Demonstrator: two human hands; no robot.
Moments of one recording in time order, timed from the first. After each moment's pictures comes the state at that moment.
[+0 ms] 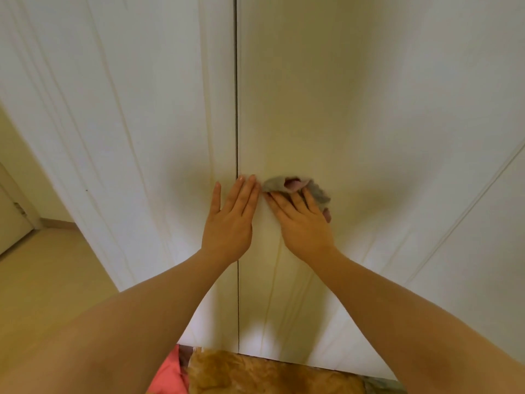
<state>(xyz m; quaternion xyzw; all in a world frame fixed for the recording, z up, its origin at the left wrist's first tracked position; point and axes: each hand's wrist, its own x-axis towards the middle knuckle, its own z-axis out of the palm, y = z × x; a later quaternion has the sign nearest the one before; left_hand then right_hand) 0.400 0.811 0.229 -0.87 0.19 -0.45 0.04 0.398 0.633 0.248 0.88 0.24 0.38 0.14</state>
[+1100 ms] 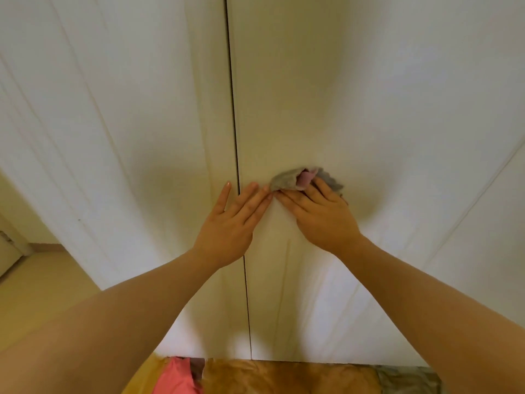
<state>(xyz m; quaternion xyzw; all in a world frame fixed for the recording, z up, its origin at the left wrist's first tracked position) 0.429 0.840 0.253 -0.80 0.34 -0.47 0.13 0.415 0.619 0.284 0.81 0.26 0.49 0.18</state>
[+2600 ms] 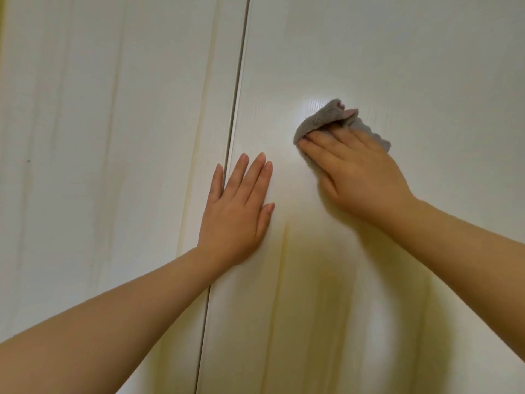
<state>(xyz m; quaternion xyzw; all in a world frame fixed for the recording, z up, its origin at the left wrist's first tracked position) 0.476 0.774 0.161 -0.73 0.16 -0.66 -0.01 0.436 0.581 0.254 0.71 0.27 0.62 0.18</state>
